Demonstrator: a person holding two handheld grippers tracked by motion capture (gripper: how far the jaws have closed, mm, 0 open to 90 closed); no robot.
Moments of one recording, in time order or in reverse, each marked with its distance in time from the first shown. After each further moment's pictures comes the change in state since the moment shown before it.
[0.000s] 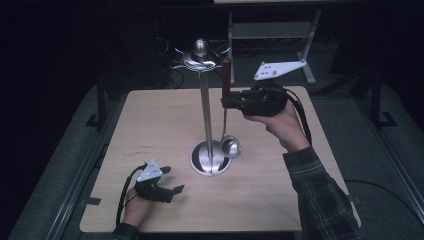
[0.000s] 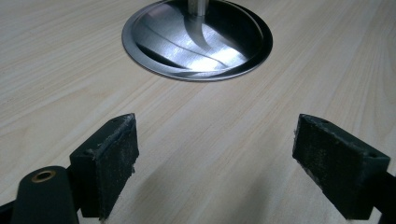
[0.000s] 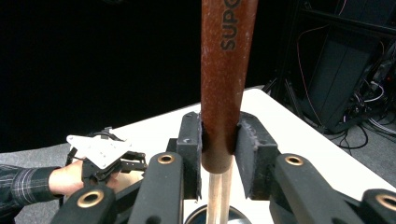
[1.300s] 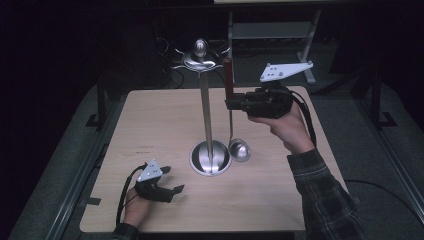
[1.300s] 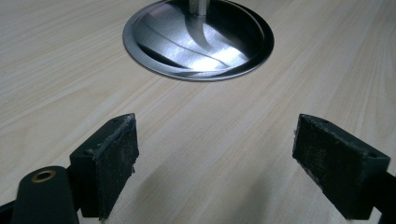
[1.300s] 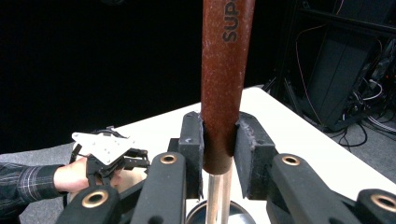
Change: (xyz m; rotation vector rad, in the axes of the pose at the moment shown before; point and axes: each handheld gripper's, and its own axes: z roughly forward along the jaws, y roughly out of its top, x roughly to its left) left arm 0.000 0.000 0.000 0.000 0.002 -0.002; right arm 0.002 -0.003 -0.010 -0.001 -0.003 0.006
